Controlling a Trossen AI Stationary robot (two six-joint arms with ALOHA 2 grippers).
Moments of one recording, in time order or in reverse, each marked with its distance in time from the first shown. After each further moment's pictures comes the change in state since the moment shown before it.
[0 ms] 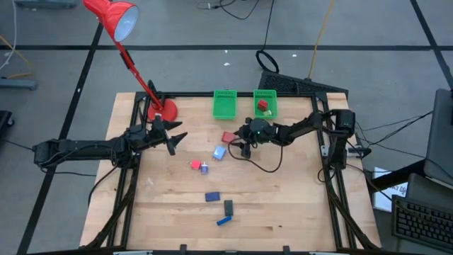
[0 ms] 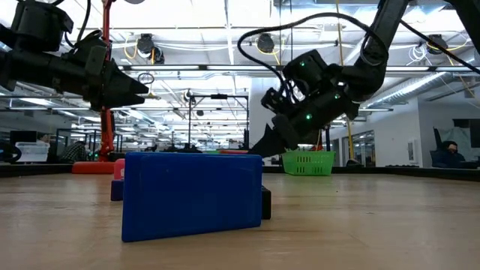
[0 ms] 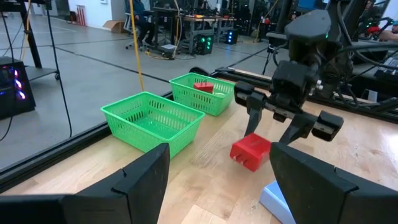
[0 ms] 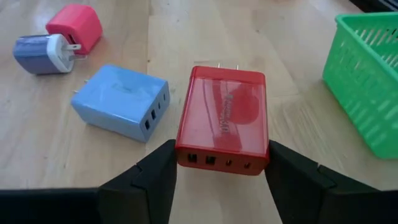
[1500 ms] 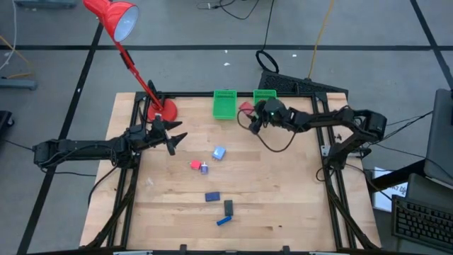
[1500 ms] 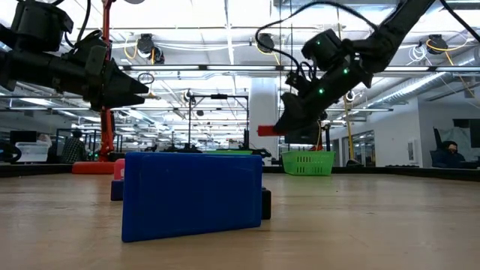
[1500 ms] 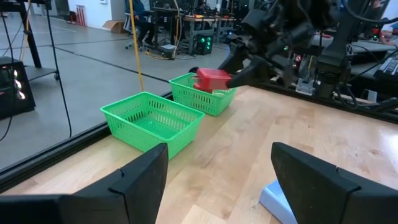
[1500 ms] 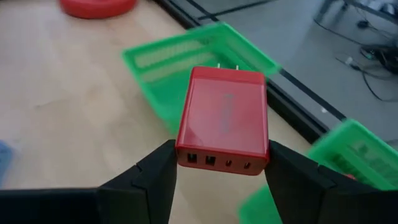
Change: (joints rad) left arm 0.000 0.000 0.000 0.000 0.001 0.000; right arm -0.186 -0.317 -0.029 -0.306 0.285 0.119
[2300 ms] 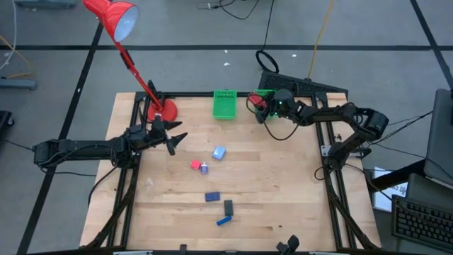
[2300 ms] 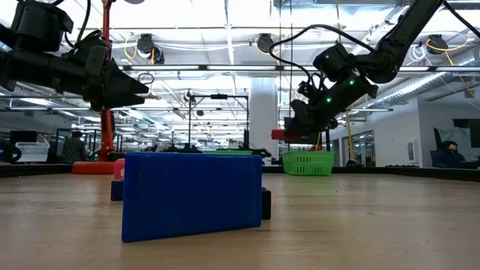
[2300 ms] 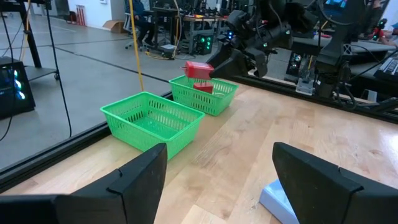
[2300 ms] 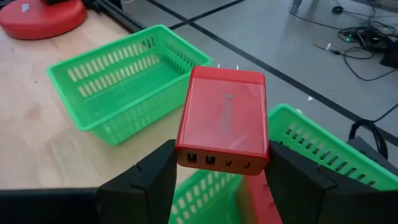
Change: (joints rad) left arm 0.000 0.000 0.000 0.000 0.000 0.000; right arm -0.189 0.000 -0.051 0.098 -0.106 0.014
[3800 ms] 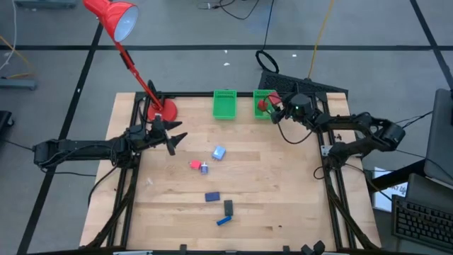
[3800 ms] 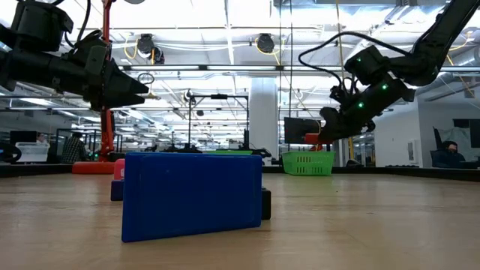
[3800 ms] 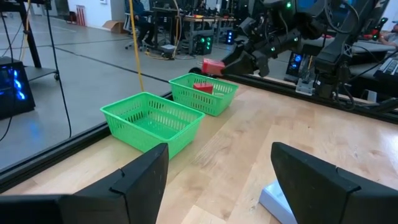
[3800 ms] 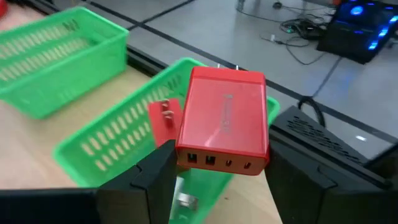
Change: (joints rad) left arm 0.000 0.000 0.000 0.001 0.000 0.000; right arm -0.102 -0.207 -0.249 0.050 0.109 0.008
